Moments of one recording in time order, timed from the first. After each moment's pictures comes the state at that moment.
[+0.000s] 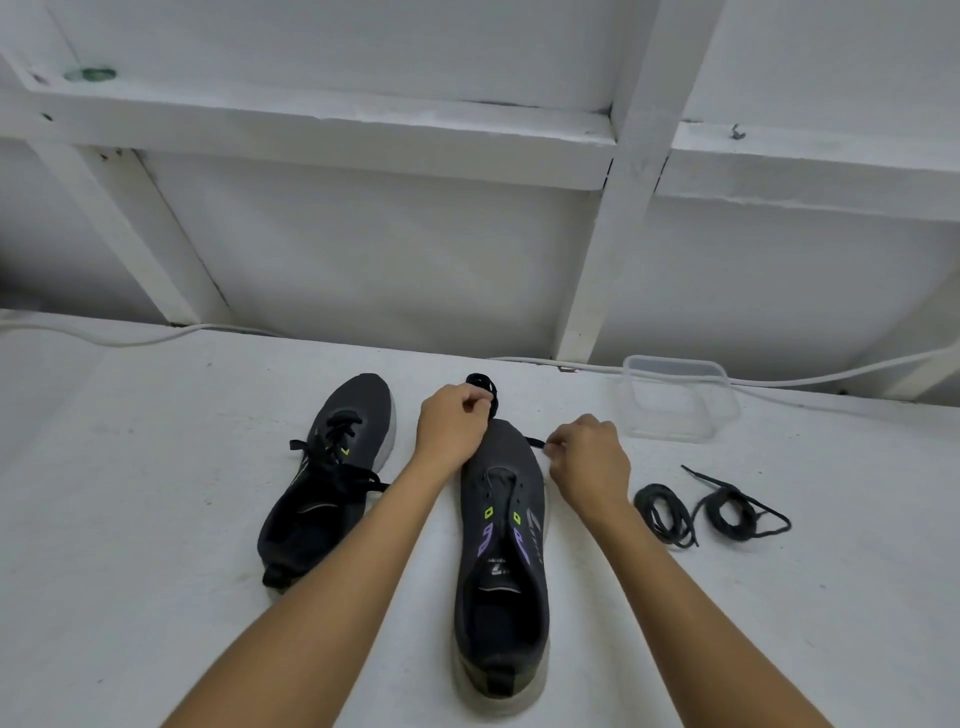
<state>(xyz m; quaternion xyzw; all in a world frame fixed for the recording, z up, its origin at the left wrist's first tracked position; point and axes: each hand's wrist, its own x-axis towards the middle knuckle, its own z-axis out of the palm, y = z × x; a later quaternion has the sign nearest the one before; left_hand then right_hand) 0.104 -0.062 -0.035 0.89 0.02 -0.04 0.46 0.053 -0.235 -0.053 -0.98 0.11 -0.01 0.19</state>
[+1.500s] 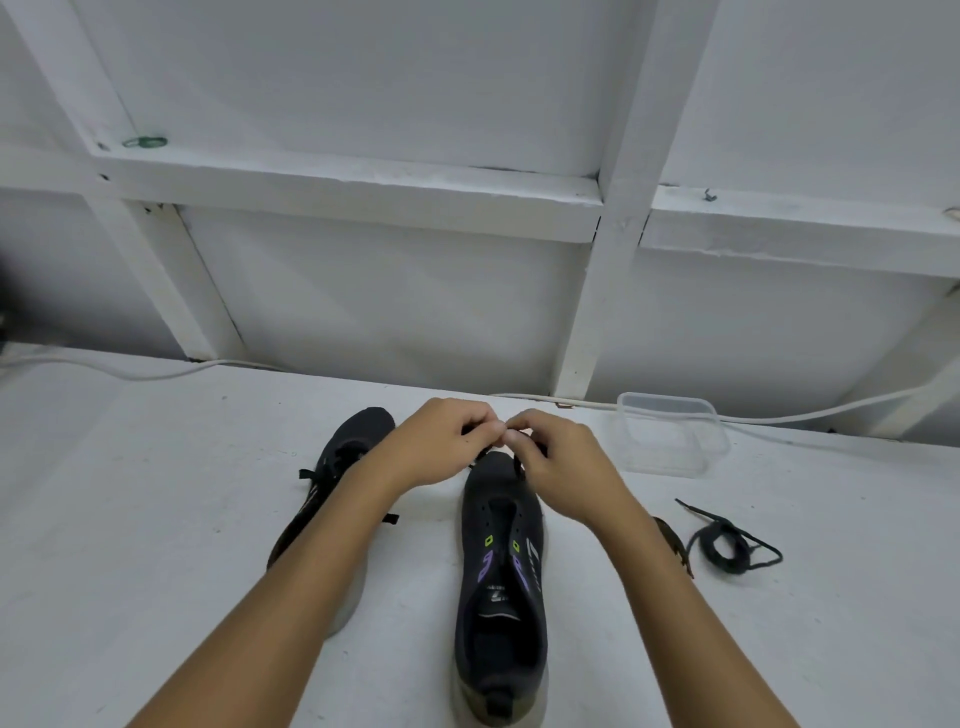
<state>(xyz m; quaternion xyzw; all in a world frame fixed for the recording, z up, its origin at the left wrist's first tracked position) 0.077 -0.026 0.054 0.88 -0.21 -0.11 0.41 0.039 -0.210 0.033 -0.92 -0.08 -0.04 0.38</state>
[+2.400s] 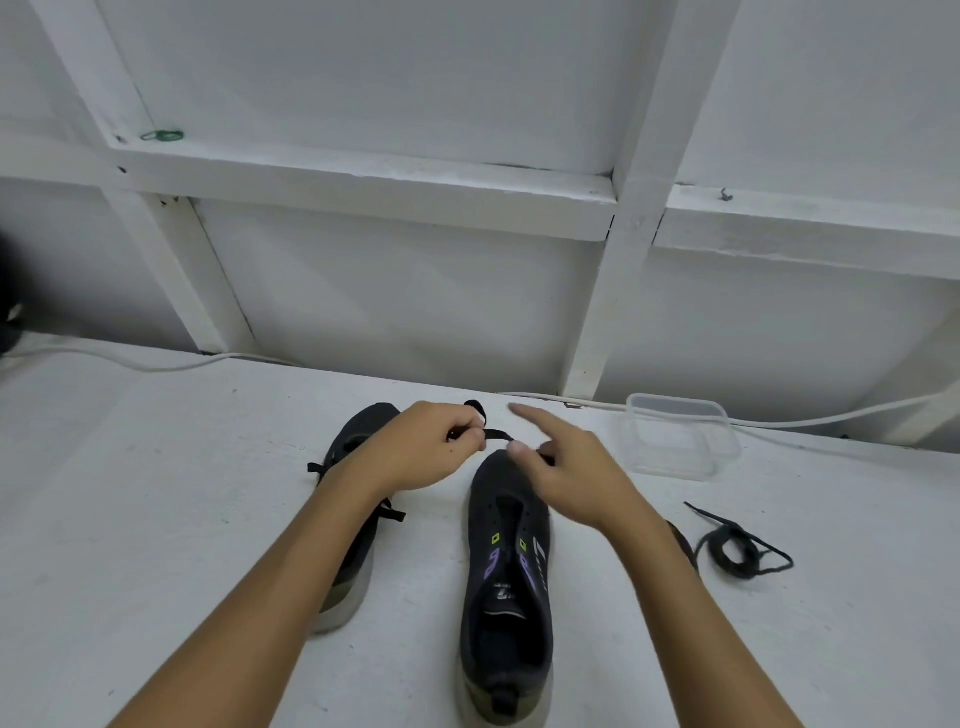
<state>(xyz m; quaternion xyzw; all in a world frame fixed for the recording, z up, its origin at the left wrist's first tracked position) 0.069 -0.004 0.056 0.91 -0.20 -0.09 0.34 0.037 -0.215 0.029 -0.92 -0.07 0.02 0.39</state>
